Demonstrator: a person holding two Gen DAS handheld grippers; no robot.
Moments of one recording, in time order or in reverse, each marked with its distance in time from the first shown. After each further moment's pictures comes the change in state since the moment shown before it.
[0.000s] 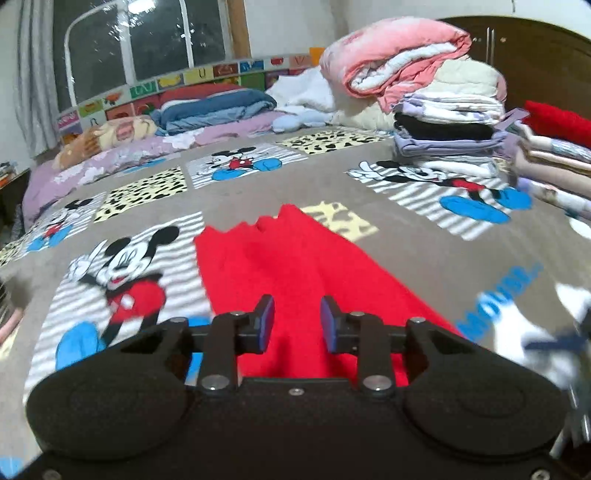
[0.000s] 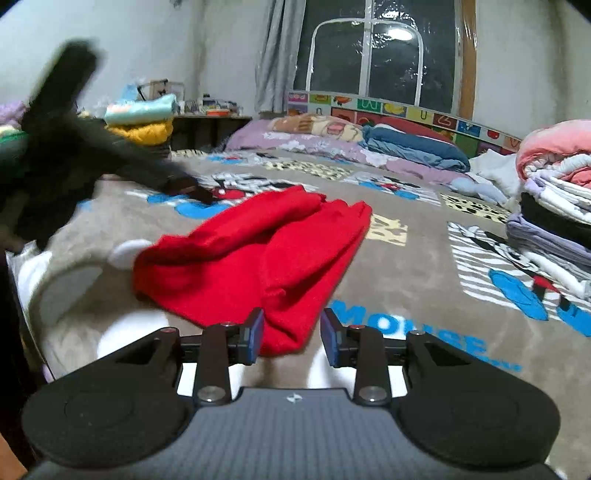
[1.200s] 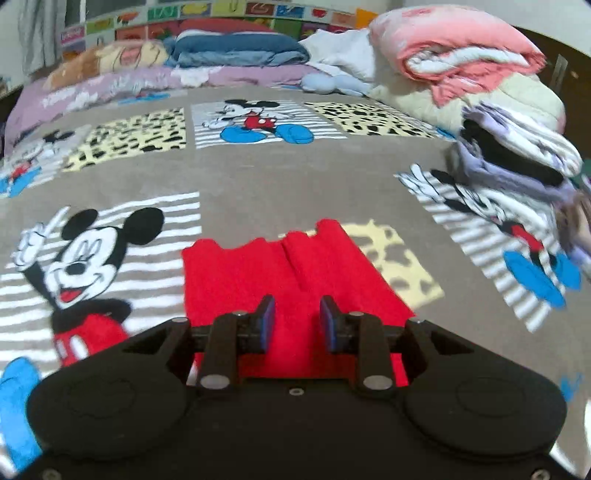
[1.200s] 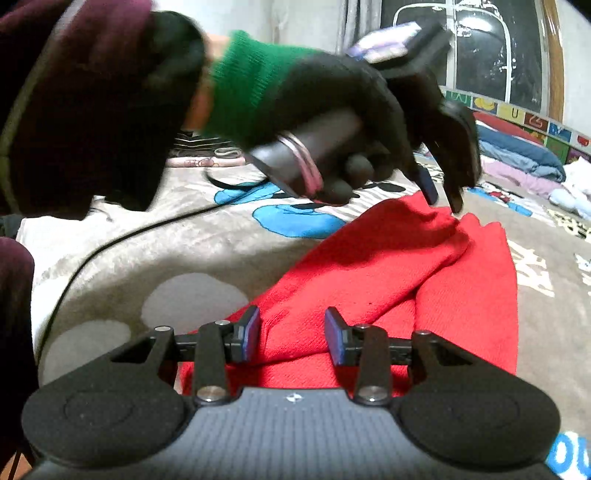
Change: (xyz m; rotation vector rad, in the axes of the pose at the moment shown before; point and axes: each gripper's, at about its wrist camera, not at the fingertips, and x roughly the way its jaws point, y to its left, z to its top) left arm 0.088 0.054 0.054 -0.185 0.148 -0.070; right arm 0.115 0.071 0.040 -0.084 0.061 0.235
